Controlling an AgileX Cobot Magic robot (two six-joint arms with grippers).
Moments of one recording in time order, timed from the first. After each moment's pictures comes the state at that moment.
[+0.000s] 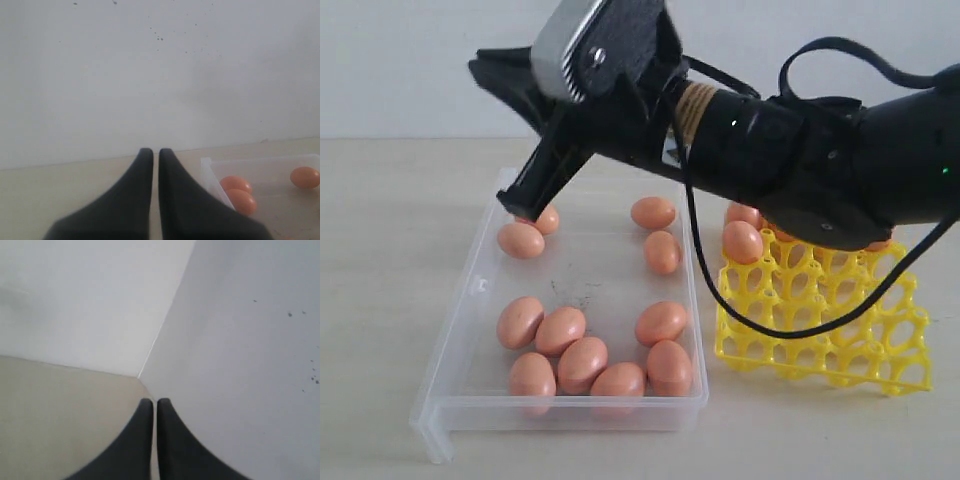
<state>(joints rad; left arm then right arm) -0.05 0.00 0.00 0.25 0.00 -0.17 0.56 1.70 -0.97 -0.58 -0.84 0.03</state>
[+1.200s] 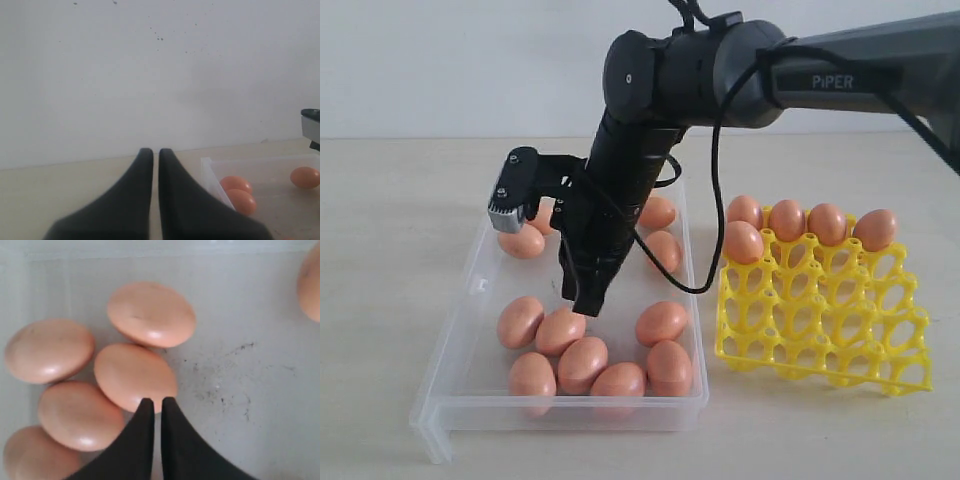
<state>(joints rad) -0.05 0.00 0.00 0.25 0.00 -0.17 0.55 2.13 -1.69 0.37 1.00 -1.09</state>
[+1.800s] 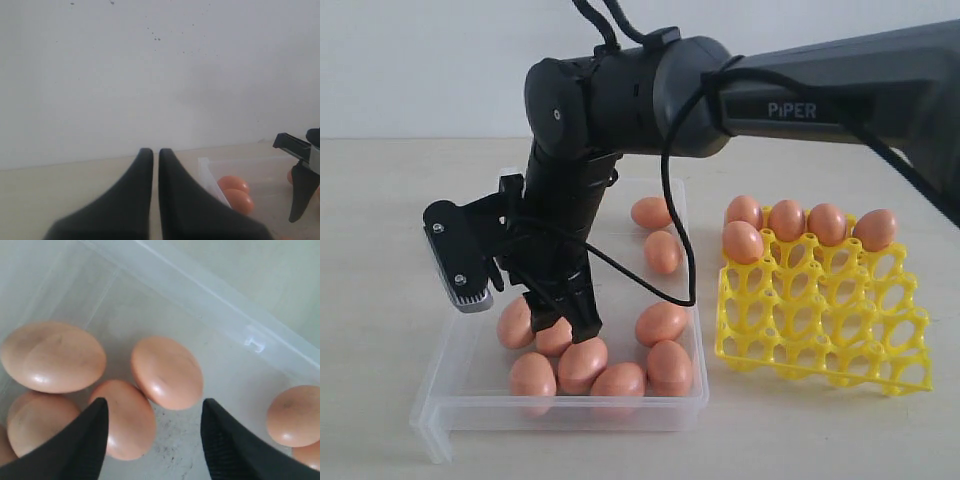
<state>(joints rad) -0.06 0.00 0.00 0.25 0.00 -0.17 0.70 2.12 -1.69 0.20 0.88 -1.40</state>
